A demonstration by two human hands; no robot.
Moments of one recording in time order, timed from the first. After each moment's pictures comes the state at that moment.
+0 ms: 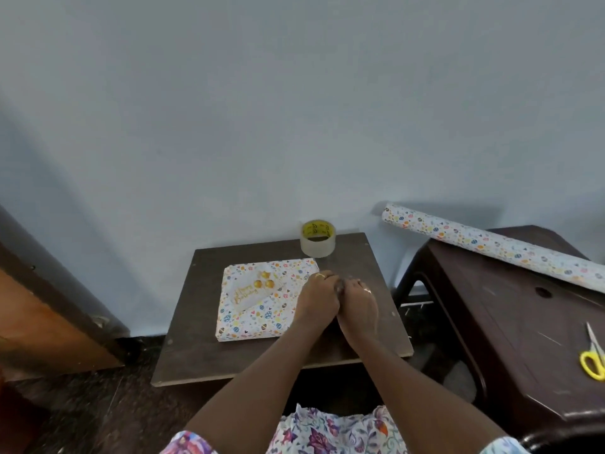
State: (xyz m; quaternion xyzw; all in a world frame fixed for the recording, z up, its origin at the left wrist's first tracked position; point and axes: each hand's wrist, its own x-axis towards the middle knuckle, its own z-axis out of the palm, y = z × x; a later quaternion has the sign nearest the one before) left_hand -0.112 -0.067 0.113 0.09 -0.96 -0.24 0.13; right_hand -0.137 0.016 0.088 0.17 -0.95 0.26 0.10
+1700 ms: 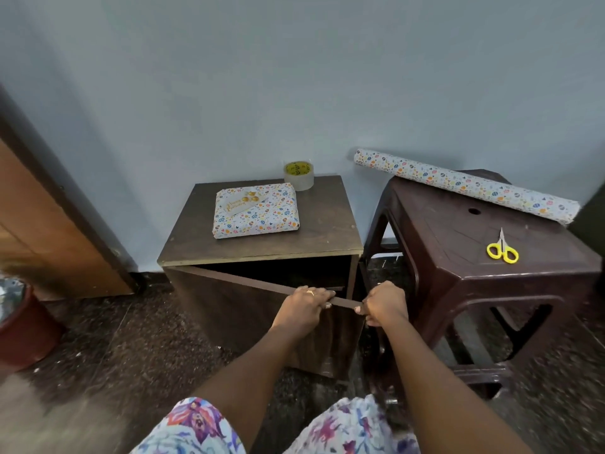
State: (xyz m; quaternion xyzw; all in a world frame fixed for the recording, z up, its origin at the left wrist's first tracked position) left_hand 0.068 0.049 0.044 0.02 -0.99 -0.13 0.05; right_hand -0.014 0.195 0.076 -0.07 -0.89 0.36 -0.26
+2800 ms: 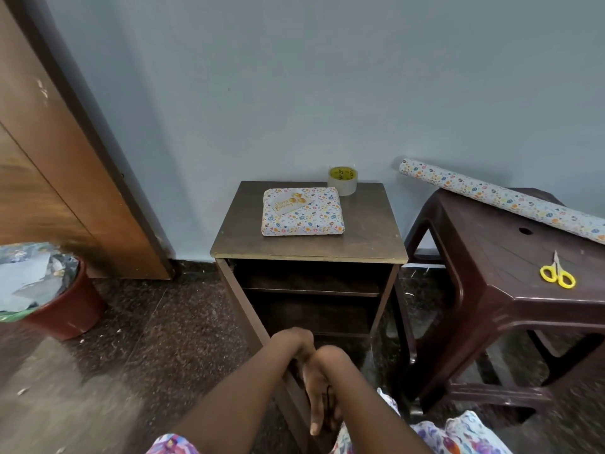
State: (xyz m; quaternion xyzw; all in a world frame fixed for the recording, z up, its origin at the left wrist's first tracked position) left_hand 0.125 -0.005 0.048 0.21 -0.88 -0.17 -0.40; right_hand 0.125 0.076 0.074 0.29 -0.80 0.01 -0.52
